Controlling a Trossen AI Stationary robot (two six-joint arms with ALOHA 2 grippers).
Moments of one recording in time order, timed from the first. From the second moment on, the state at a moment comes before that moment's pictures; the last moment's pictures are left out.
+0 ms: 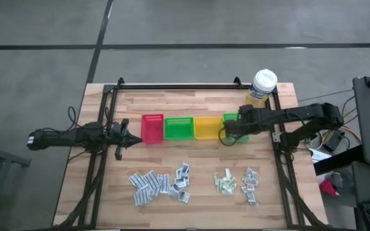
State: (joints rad) left arm 0.00 0.09 0.06 -0.13 0.03 -0.26; right arm 0.01 1.42 1.14 -1.36 0.46 1.54
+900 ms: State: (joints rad) left arm 0.00 0.09 0.06 -0.13 0.03 -0.26; right arm -0.27 1.63 0.99 -1.03 0.25 1.13
